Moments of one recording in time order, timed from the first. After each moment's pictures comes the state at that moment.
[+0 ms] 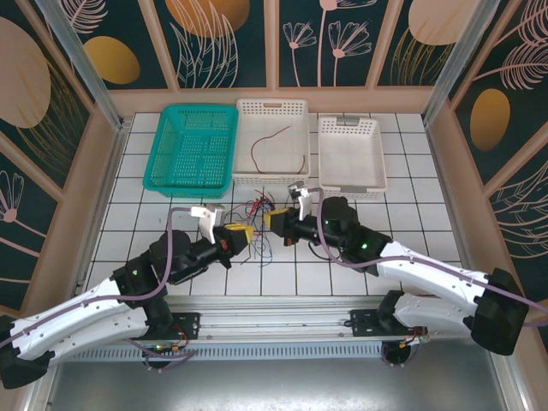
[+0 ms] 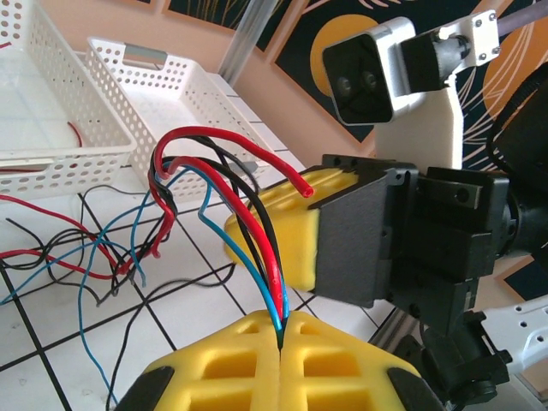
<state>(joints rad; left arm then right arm) -1.05 0.63 0.58 -0.12 -0.09 -0.60 0.95 1.05 0.68 0.15 -0.21 0.57</state>
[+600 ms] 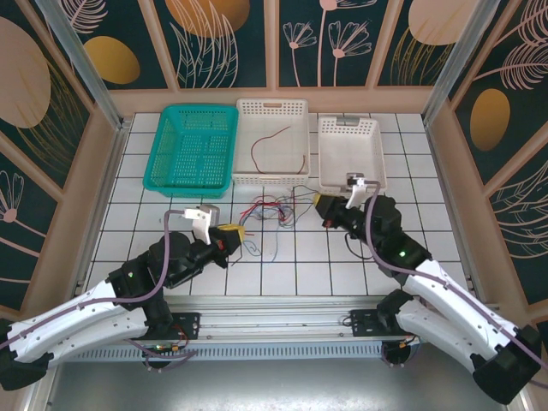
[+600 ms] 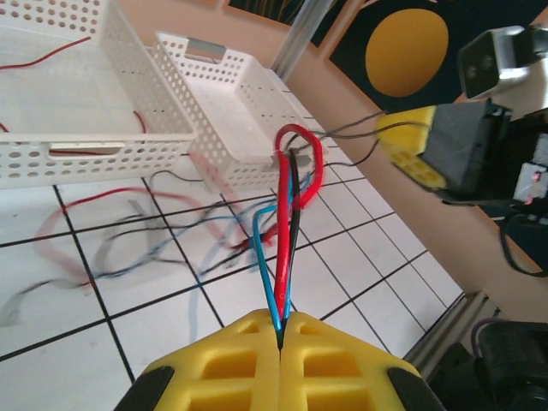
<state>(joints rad) -1.05 0.60 0.58 -0.24 -0.21 -0.62 0.63 0.74 0.59 -0.06 -0.11 0.68</state>
